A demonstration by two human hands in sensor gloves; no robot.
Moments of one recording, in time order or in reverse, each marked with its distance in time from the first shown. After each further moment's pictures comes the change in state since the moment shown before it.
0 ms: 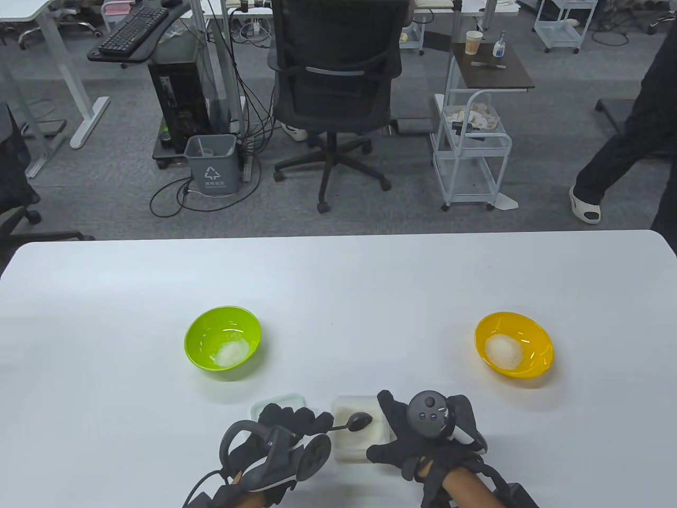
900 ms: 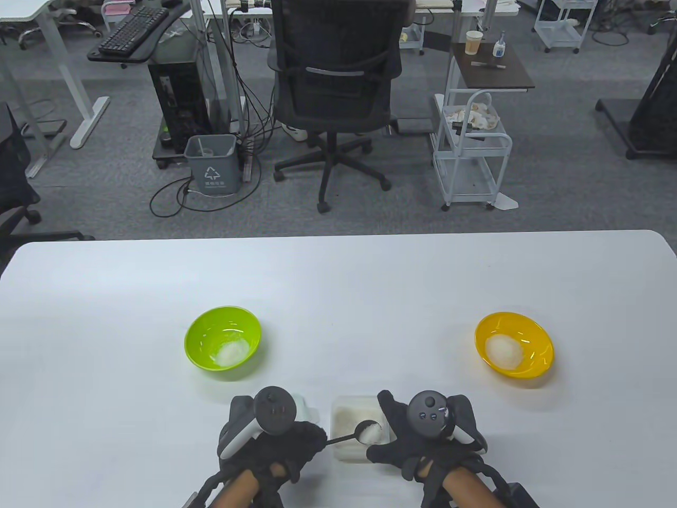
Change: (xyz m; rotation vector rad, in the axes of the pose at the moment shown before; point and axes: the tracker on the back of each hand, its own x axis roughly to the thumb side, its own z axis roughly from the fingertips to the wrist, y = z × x) left_hand -0.046 -0.045 -0.011 -0.457 0.198 0.768; right_hand 0.000 0.000 0.000 0.004 0.001 -0.003
